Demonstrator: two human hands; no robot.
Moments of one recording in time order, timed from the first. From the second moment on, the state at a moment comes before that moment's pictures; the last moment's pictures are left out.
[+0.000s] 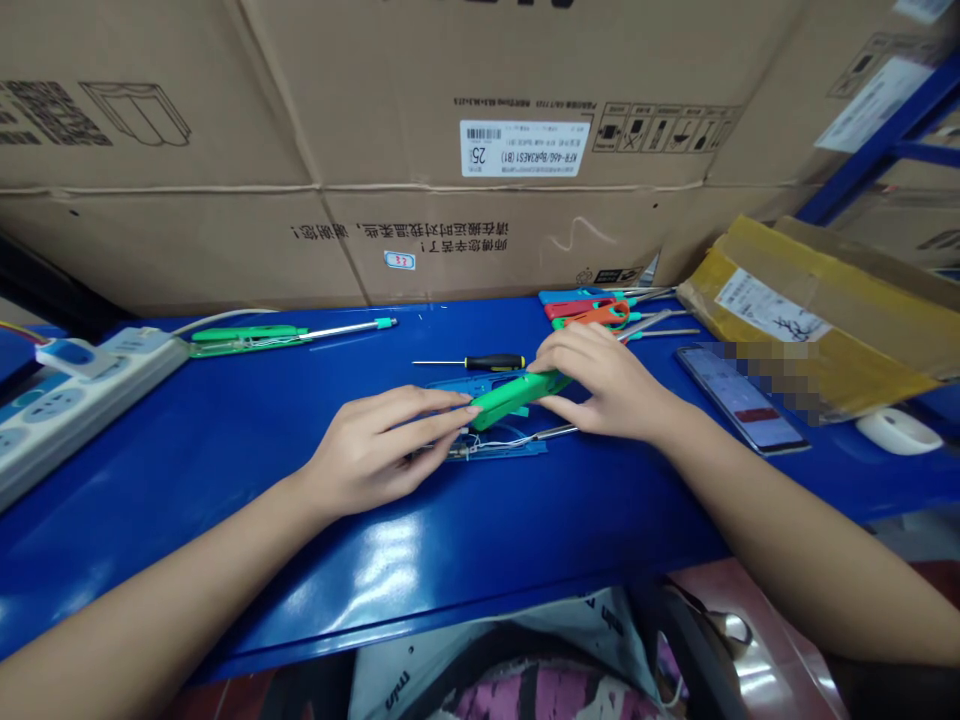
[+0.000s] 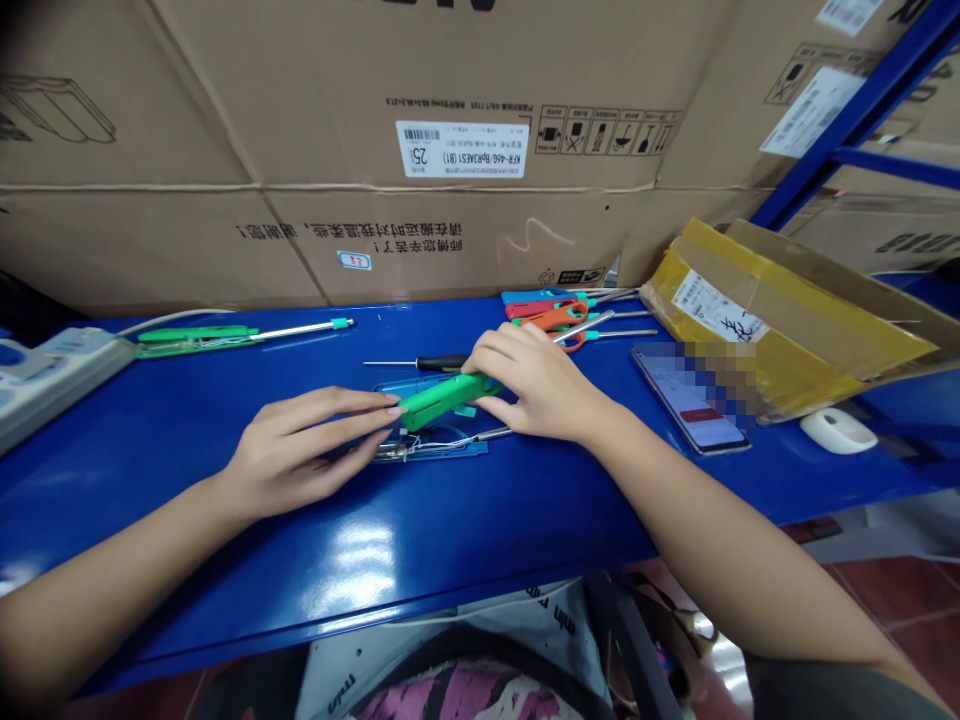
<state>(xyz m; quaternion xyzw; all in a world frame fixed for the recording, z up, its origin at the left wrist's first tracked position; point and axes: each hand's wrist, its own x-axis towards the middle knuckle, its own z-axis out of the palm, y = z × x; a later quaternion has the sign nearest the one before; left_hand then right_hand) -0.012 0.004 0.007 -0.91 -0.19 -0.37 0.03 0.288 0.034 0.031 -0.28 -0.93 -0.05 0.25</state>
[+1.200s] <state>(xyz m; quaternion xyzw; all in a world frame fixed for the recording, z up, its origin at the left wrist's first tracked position) -0.008 0.005 0.008 -0.89 -0.25 -0.37 0.01 0.289 0.030 0.035 -0.27 -0.94 -0.05 0.20</state>
